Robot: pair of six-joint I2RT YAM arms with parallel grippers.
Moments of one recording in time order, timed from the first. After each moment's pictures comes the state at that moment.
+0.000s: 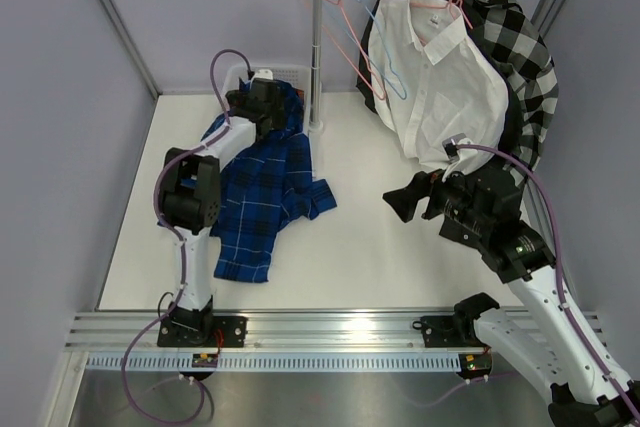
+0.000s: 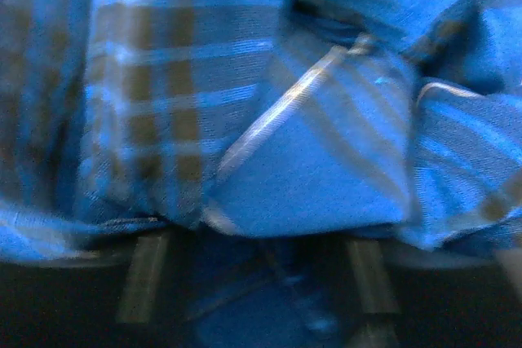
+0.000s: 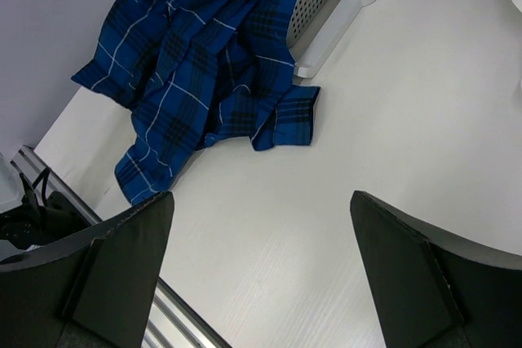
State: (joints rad) left arm -0.30 2.16 1.70 -0.22 -0.36 -0.21; right arm 0.40 0.71 0.84 -0.39 -0.32 0.31
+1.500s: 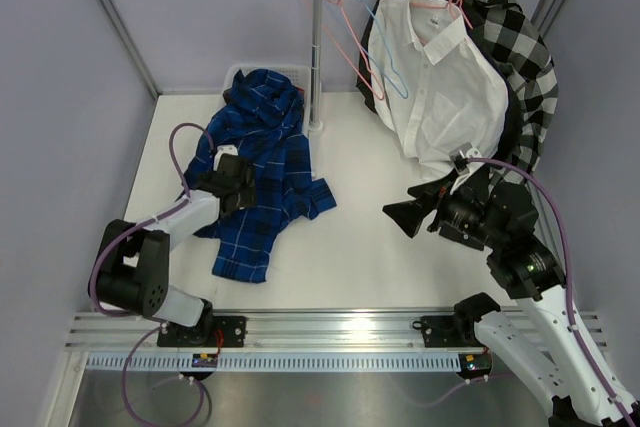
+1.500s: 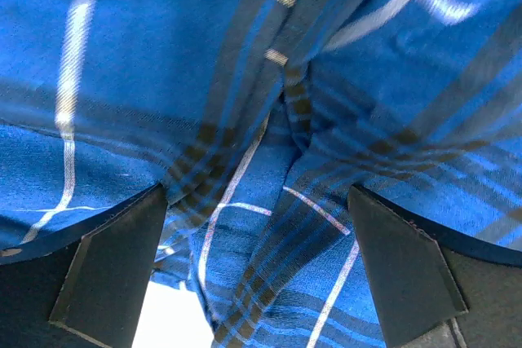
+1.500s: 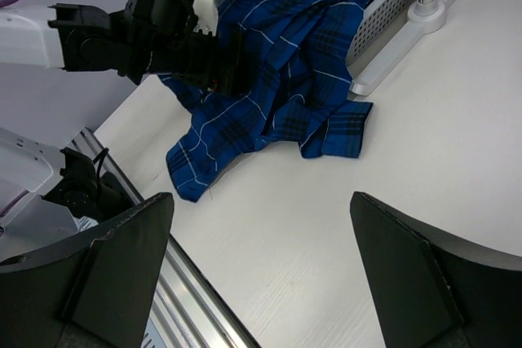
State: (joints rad) left arm -0.29 1.44 0.76 -0.28 -0.43 -0.34; right arm 0.40 0.60 0.82 -0.36 -0.46 0.34
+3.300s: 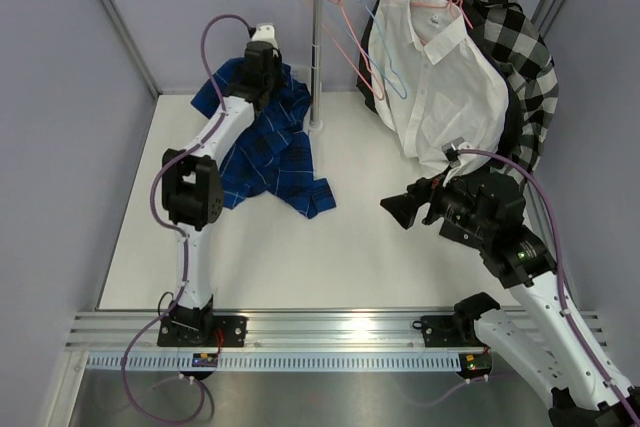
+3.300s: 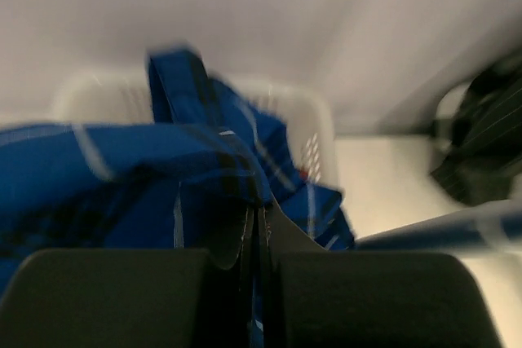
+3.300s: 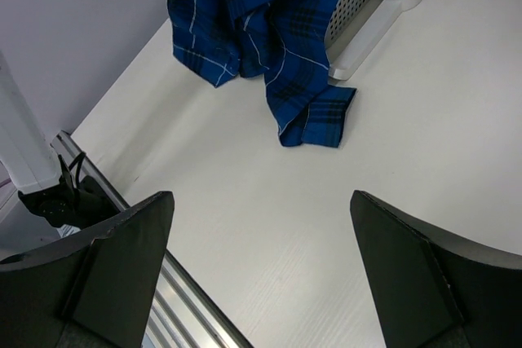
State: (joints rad) left arm -0.29 2.13 2.02 -0.18 -0.18 -0.21; right arm 0.40 0.66 0.81 -0.36 -0.40 0.34
